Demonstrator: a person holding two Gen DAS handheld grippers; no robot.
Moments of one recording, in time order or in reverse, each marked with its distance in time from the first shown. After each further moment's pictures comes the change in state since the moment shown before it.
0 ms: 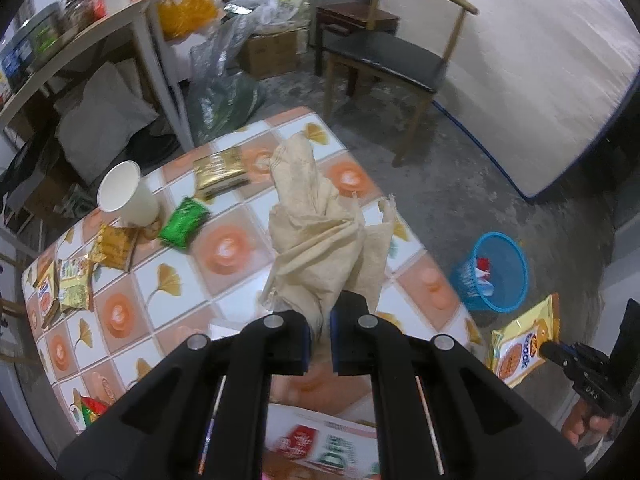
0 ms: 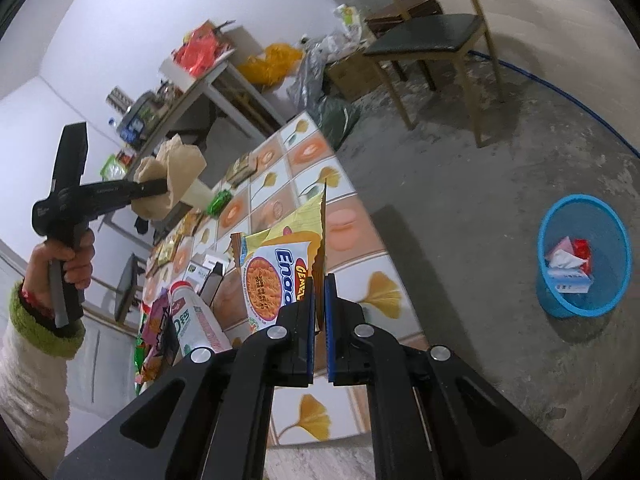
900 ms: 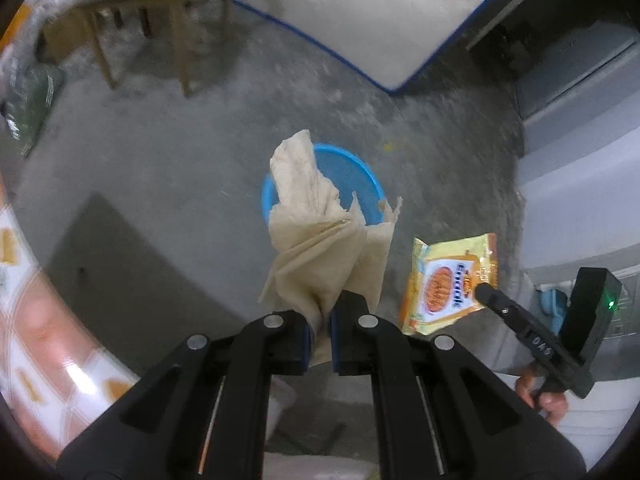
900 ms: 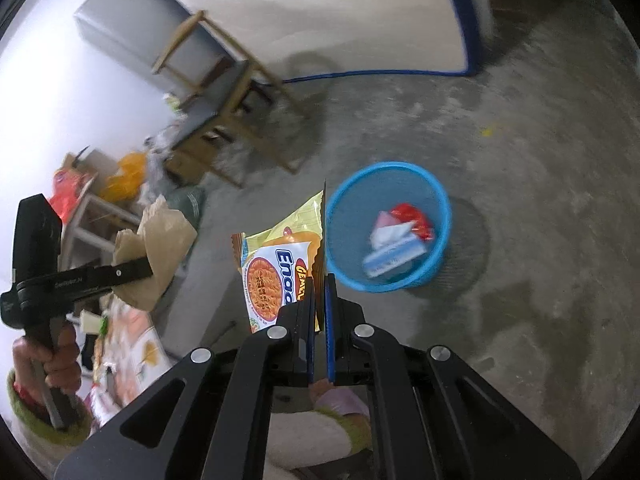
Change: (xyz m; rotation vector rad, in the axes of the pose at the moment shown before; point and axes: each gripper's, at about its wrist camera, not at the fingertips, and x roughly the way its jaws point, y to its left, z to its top) left arm 0.169 -0.361 -0.023 0.264 0.312 -0.398; right arm -0.120 -0.273 -0.051 0.483 -0.193 -0.325
